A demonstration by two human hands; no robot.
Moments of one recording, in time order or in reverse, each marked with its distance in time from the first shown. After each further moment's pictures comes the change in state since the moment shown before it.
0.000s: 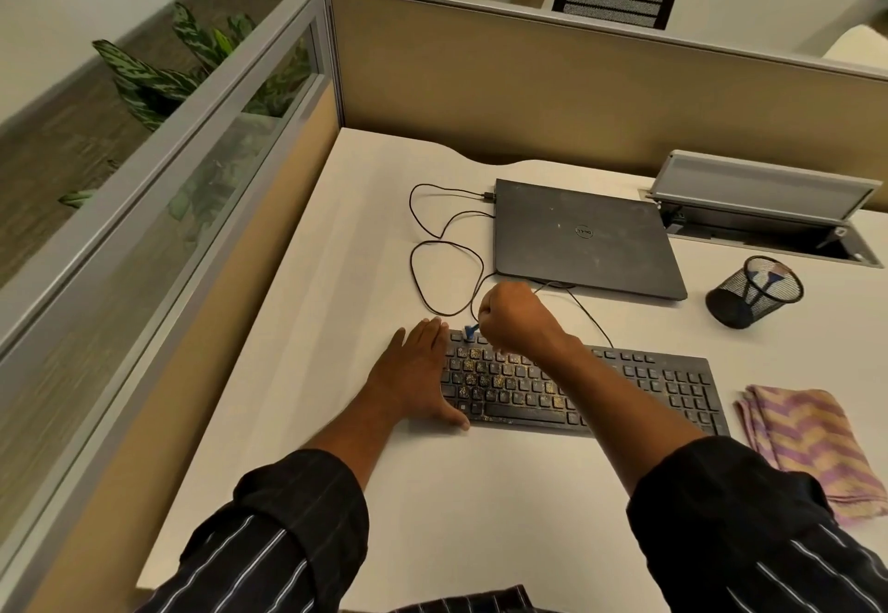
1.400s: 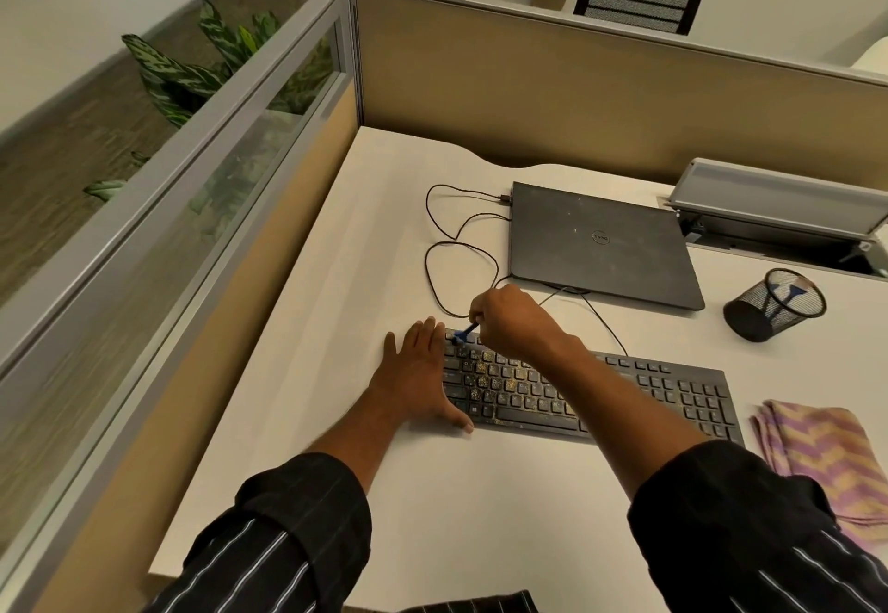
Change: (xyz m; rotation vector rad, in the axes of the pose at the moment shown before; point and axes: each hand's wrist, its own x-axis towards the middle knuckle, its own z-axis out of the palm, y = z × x) left_hand -0.006 -0.008 0.003 -0.055 -0.087 -0.139; right_hand 0.004 -0.015 0.008 -0.205 -0.004 -0.201
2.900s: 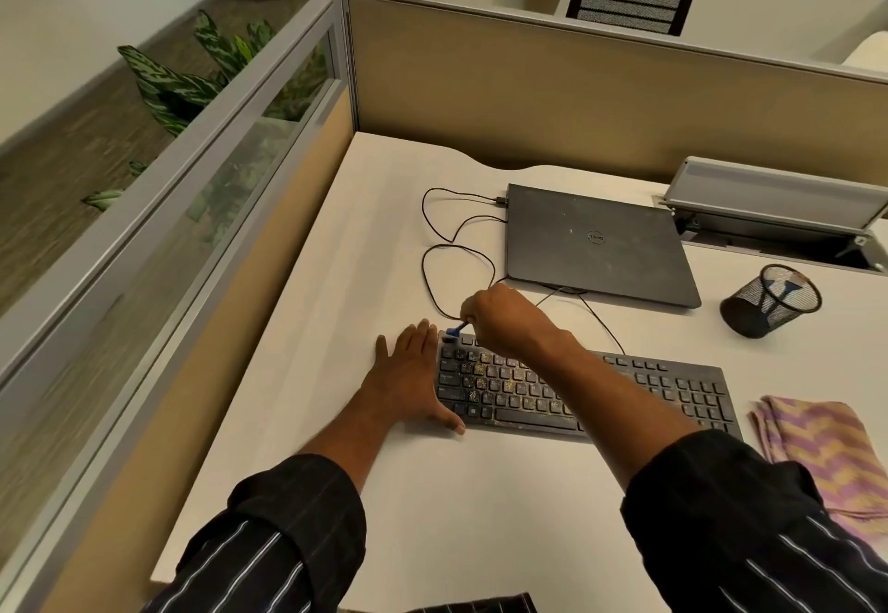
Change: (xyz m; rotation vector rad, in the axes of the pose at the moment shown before) left_hand -0.003 -0.008 -0.004 0.008 -0.040 -0.001; right_hand 0.004 -0.001 0.001 -0.087 0.008 -0.092
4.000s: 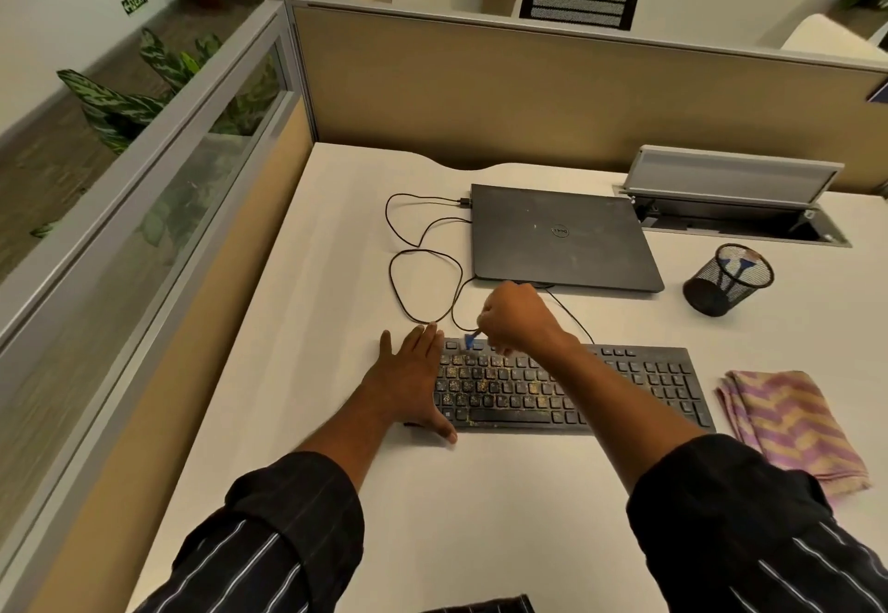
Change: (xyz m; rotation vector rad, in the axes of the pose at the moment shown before) left_hand 0.017 0.027 -0.012 0.196 -0.055 0.159; right_hand -0.019 0.037 -0.013 0.322 -0.035 0.438
